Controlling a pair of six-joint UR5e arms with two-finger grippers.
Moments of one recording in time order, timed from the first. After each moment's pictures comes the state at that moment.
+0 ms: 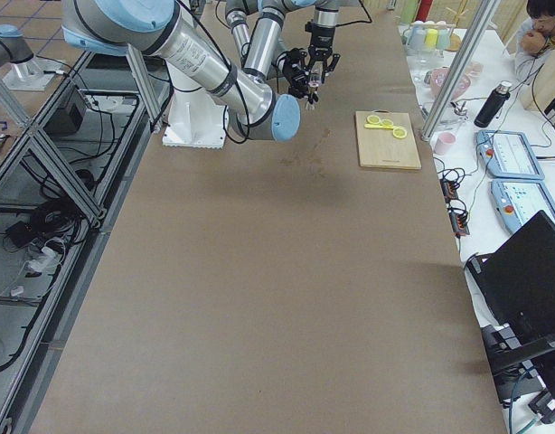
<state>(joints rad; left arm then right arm) -0.39 -2.22 -1.34 -3.12 -1.31 -0.31 0.73 -0.44 1.65 -2.43 1.96 -0.85</state>
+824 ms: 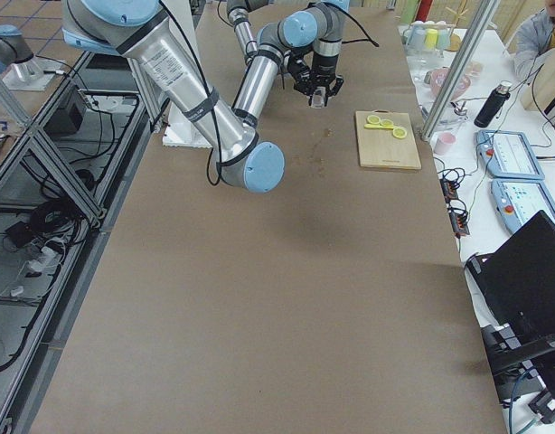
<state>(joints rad) -0.45 -2.18 -1.34 -3.16 -1.31 -0.31 0.90 -0.81 1.93 -2.20 2.18 -0.86</state>
